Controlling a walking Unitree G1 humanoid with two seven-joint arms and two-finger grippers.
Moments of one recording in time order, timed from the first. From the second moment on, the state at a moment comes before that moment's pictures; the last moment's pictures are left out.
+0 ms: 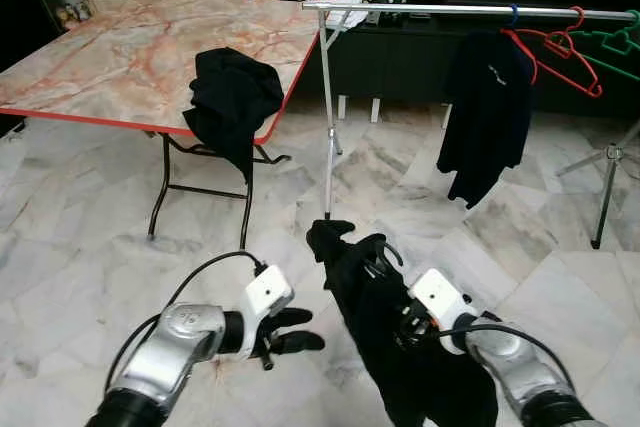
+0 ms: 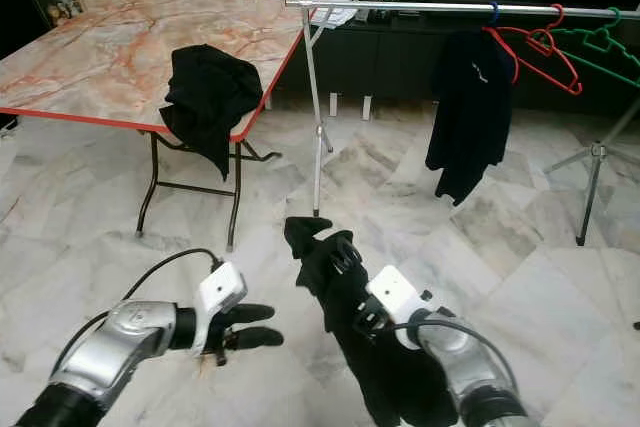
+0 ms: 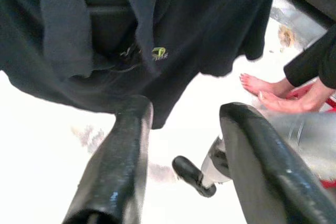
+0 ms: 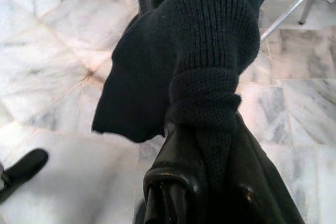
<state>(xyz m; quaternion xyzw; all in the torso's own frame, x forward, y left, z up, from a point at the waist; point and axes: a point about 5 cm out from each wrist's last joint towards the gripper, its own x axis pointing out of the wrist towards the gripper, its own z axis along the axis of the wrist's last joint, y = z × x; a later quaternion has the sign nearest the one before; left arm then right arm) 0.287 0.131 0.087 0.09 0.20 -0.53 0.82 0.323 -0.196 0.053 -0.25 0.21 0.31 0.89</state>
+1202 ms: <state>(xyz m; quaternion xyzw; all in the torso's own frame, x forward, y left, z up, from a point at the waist) 0.287 0.149 0.076 0.24 0.23 -0.53 0.78 0.281 -0.179 0.047 -0.29 0.16 0.60 0.73</state>
